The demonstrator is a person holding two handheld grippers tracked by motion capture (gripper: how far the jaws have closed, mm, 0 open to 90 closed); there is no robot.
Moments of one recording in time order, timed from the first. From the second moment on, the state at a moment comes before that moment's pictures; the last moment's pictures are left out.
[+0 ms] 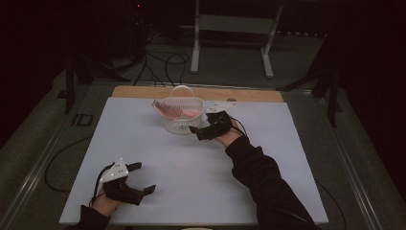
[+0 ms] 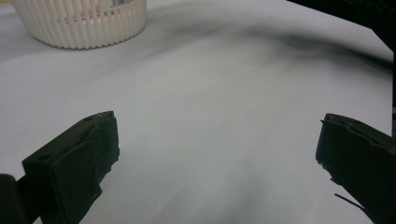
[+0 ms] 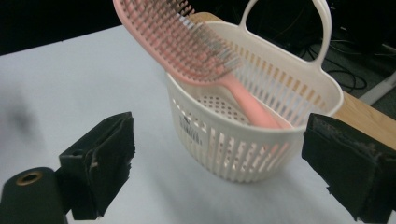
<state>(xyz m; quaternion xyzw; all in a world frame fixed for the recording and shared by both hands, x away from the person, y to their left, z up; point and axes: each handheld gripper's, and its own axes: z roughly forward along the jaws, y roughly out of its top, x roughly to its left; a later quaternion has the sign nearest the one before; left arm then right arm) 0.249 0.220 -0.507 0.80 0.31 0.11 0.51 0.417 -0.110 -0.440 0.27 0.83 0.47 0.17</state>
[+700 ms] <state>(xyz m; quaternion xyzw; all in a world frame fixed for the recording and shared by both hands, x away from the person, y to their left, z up) 0.249 0.220 -0.506 0.80 0.31 0.11 0.51 0.388 -0.162 -0.459 0.28 0.82 0.48 0.14</state>
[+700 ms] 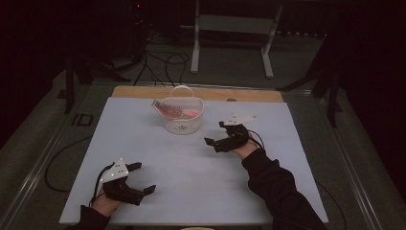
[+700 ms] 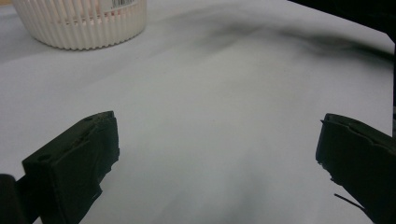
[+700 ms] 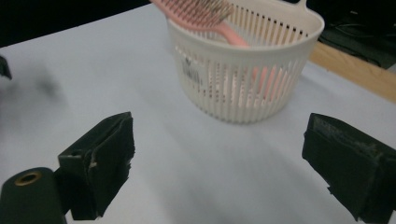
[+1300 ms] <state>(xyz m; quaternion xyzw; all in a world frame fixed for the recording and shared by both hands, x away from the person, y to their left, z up) 0.249 0.220 -0.507 0.80 0.31 0.11 0.51 0.354 -0.193 -0.473 0.29 0.81 0.49 0.12</state>
